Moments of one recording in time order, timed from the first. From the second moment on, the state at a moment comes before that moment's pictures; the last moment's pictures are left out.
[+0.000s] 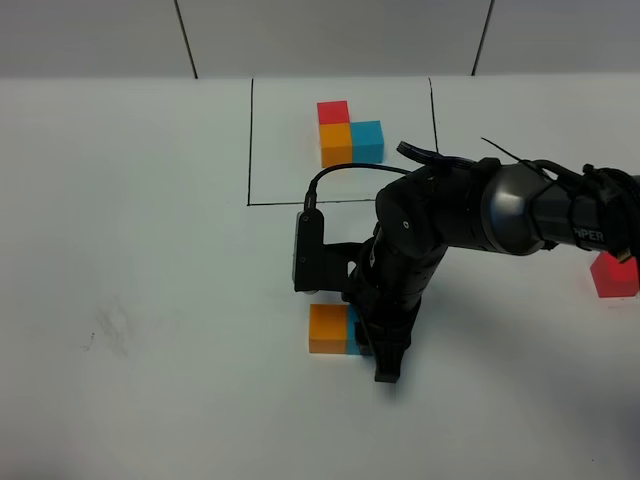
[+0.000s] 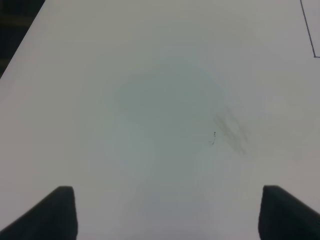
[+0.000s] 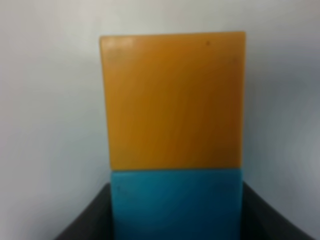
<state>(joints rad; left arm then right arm) 0.05 -0.01 -0.51 0.08 1.08 -0.11 0.72 2.01 -1.21 0.14 0.68 -0.88</state>
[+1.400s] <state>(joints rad) 0.05 -0.01 -0.51 0.08 1.08 -0.11 0.27 1.50 -0.96 -0.08 0.66 0.10</state>
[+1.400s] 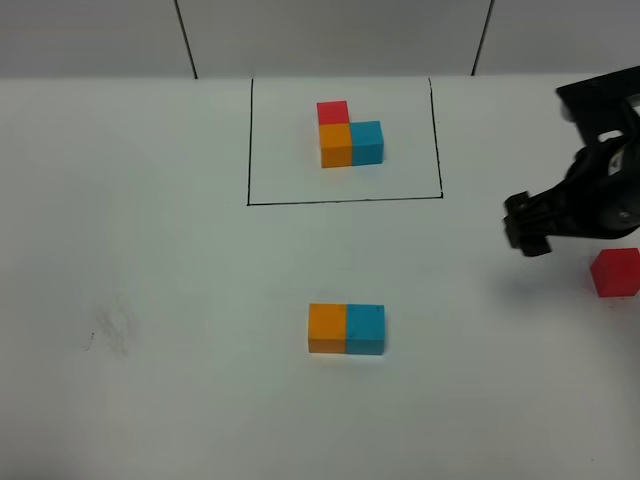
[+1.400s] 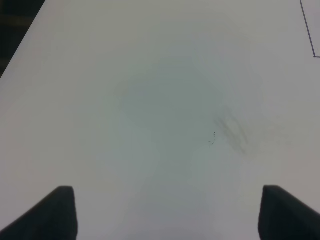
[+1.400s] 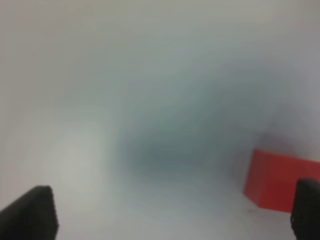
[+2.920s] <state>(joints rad) 0.05 -0.01 -0.51 0.08 1.08 -0.11 0.03 1.85 -0.98 -0.16 0.55 0.09</state>
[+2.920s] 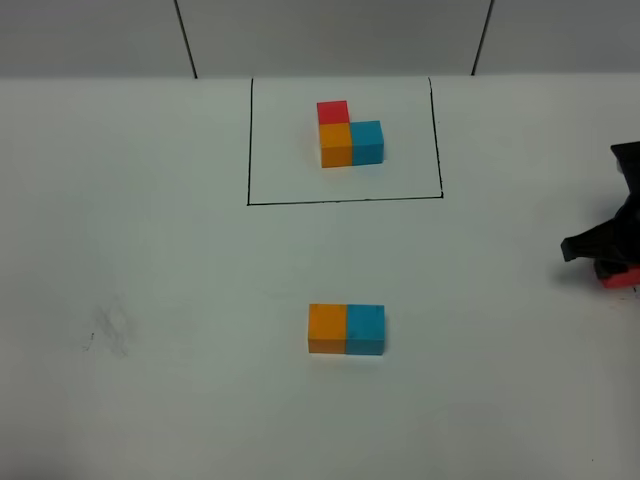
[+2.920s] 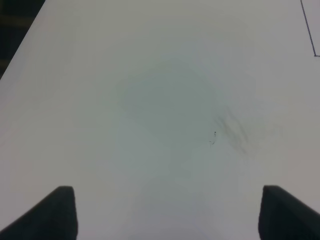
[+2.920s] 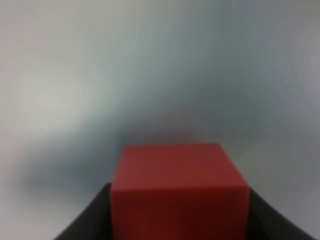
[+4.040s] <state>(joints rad) 0.05 -0.01 -0.51 0.08 1.08 -0.11 0.76 2.08 -1.62 -0.18 1.00 0.90</state>
